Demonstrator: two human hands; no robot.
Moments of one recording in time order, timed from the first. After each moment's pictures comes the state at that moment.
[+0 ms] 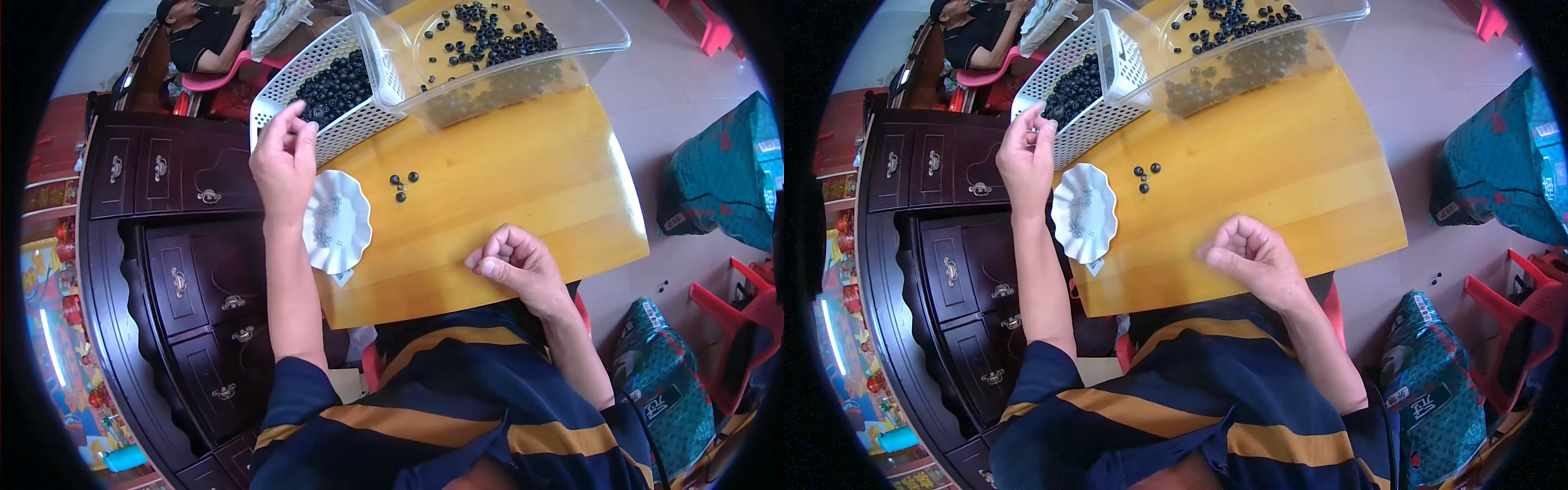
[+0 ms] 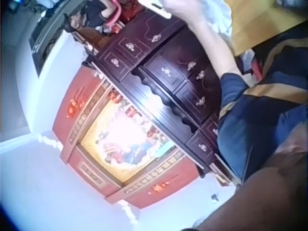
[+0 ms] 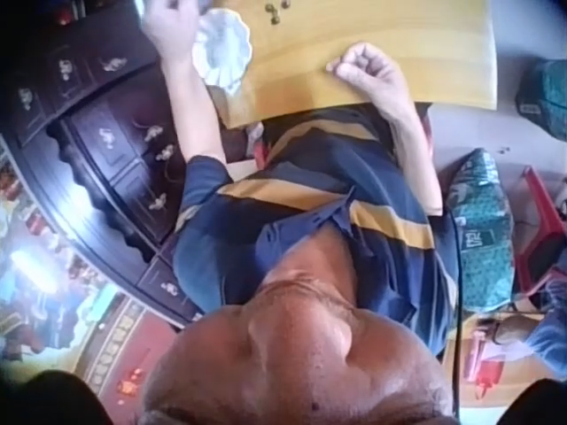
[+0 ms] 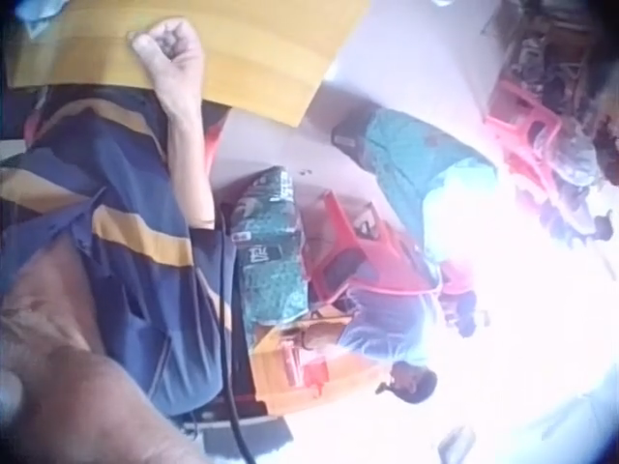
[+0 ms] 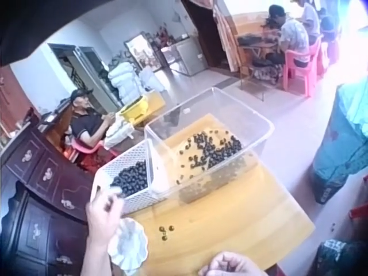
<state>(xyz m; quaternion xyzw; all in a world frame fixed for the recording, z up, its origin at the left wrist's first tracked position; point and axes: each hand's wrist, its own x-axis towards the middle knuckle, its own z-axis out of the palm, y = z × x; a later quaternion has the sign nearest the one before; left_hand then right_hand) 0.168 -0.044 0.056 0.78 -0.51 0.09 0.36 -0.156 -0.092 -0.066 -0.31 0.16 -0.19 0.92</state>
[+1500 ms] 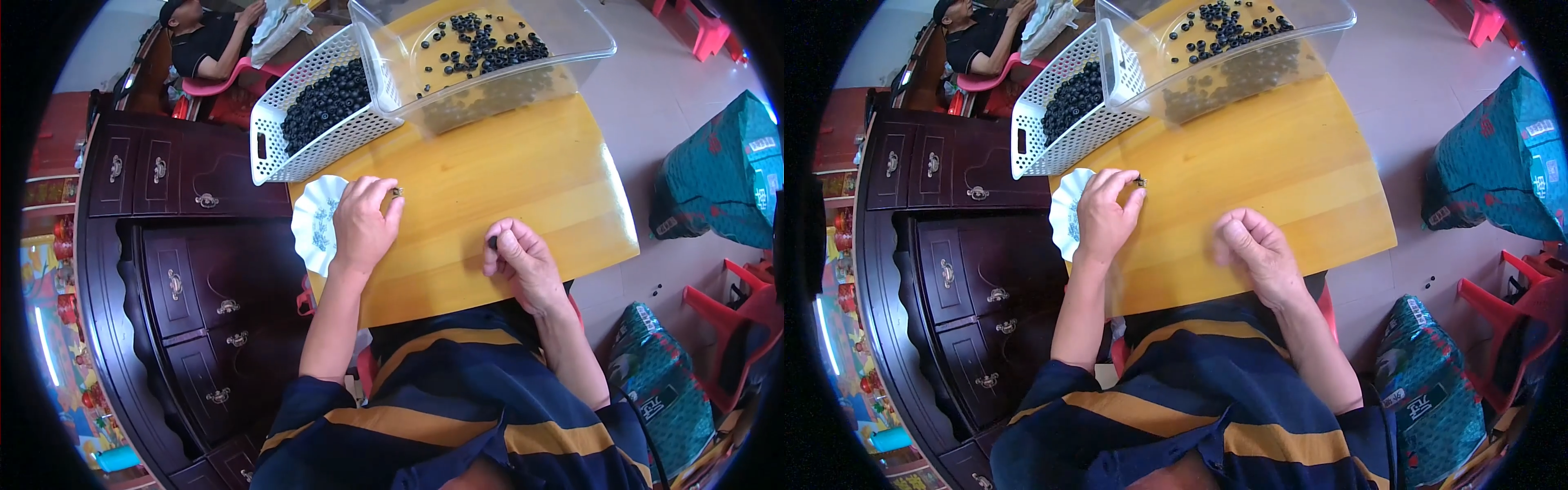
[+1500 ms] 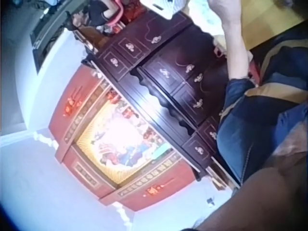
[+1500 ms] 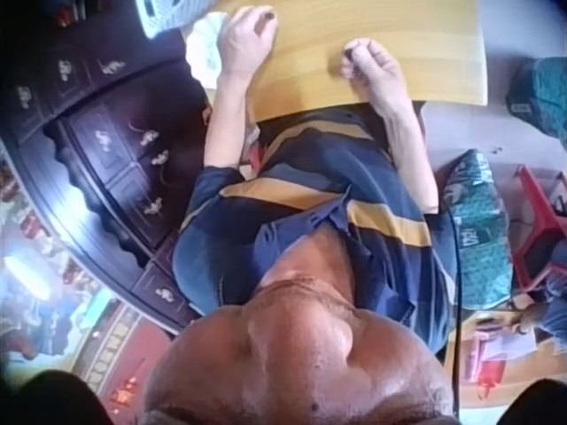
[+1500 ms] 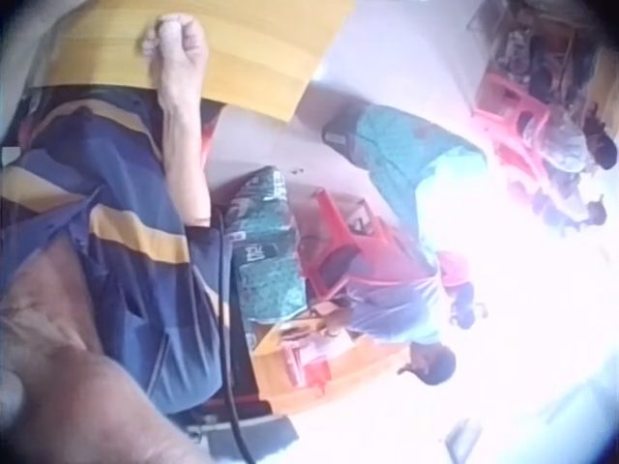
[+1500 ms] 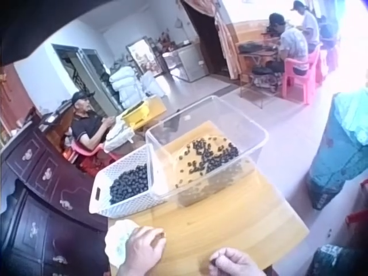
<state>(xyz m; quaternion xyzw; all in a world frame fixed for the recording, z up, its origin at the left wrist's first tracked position) 0.091 -0.014 -0.019 0.79 -0.58 0.05 0.19 -0.157 -0.097 -0.072 -0.26 0.19 -0.24 0.92</state>
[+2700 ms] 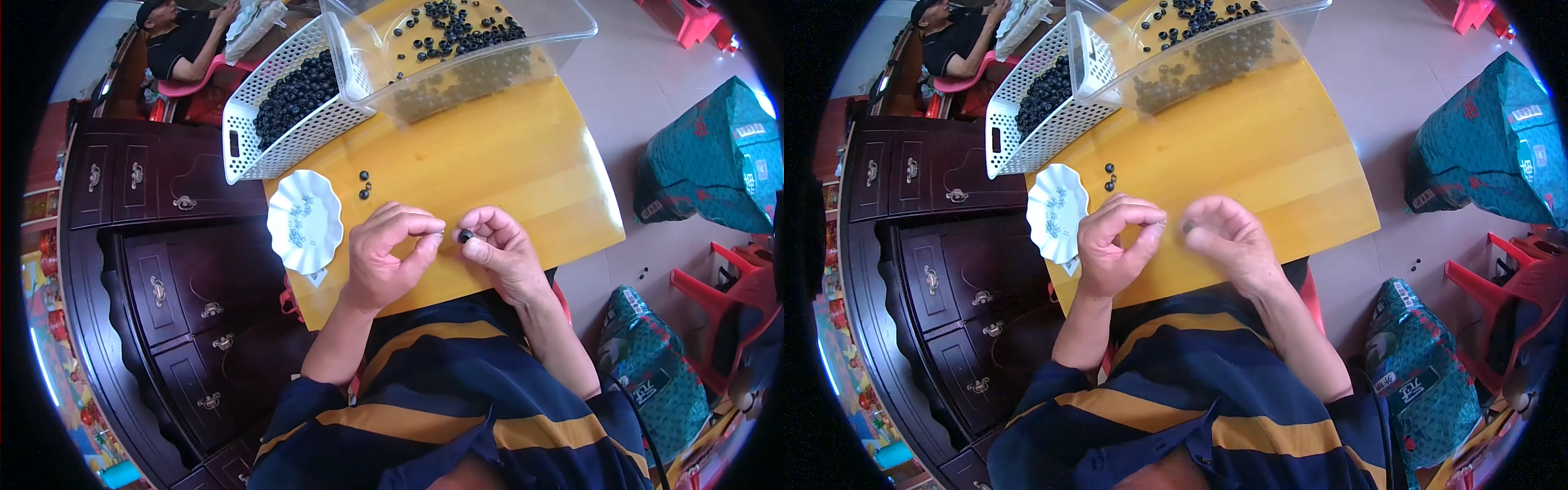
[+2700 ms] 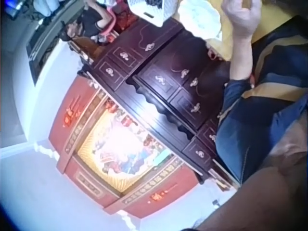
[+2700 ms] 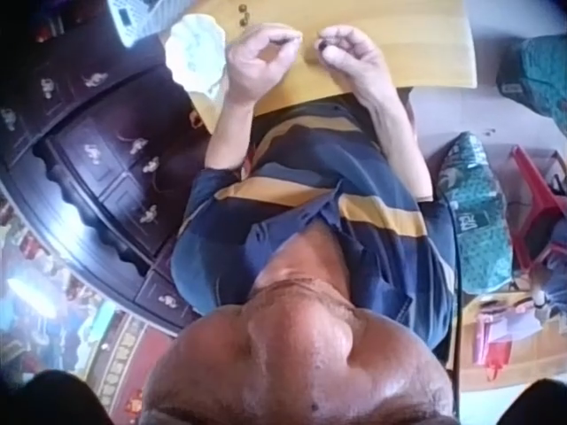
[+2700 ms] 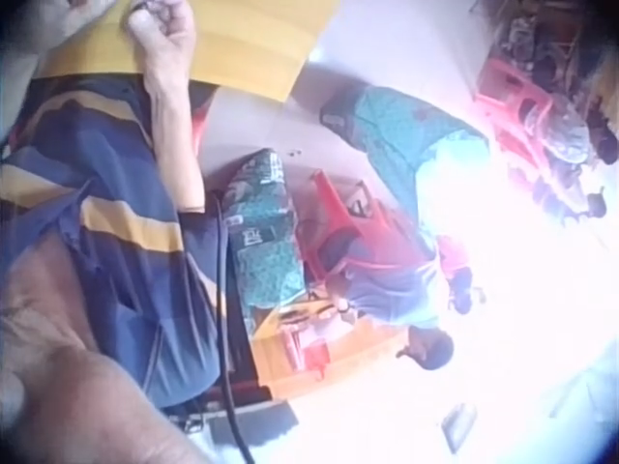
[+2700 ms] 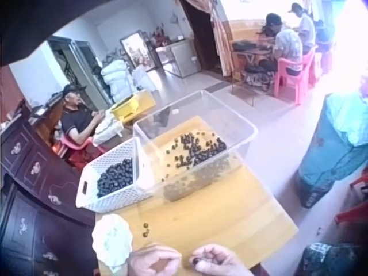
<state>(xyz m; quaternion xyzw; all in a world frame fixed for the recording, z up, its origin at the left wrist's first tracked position) 0.018 -0.016 0.006 0.64 -0.61 -0.16 0.44 -0.154 -0.091 -0.075 -0.24 0.18 -0.28 0.91</state>
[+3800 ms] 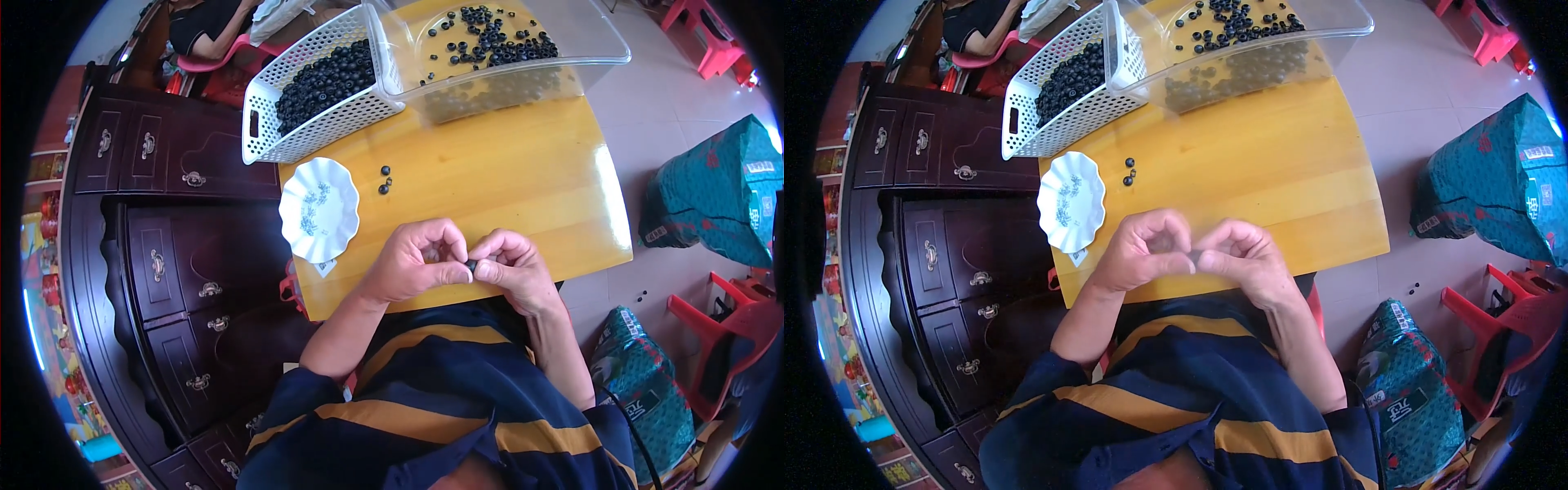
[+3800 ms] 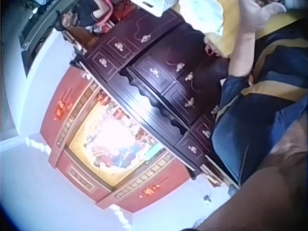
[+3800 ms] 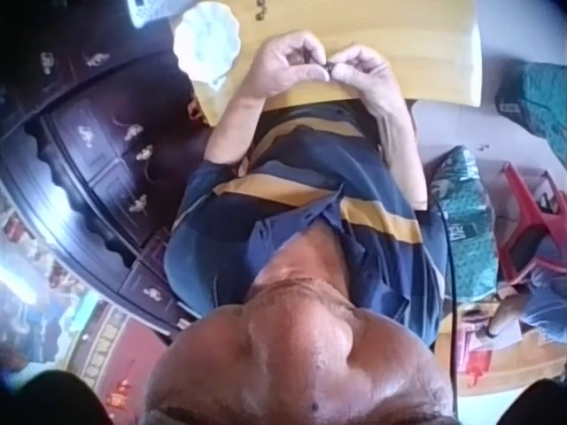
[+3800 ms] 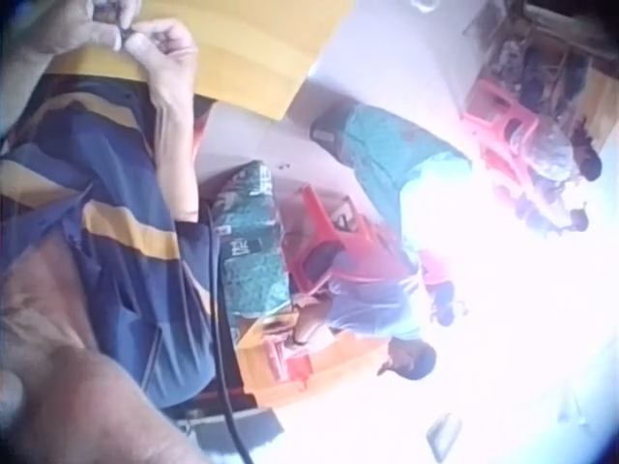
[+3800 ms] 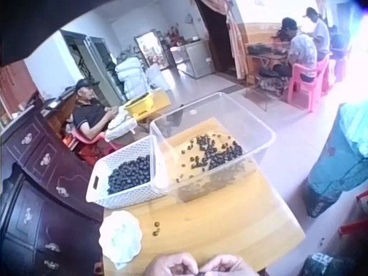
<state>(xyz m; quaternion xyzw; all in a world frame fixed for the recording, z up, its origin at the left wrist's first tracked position) 0.023 0.002 -0.012 0.51 -0.37 -0.58 0.51 -0.162 -0.092 -0.069 -0.28 0.16 -0.21 0.92</state>
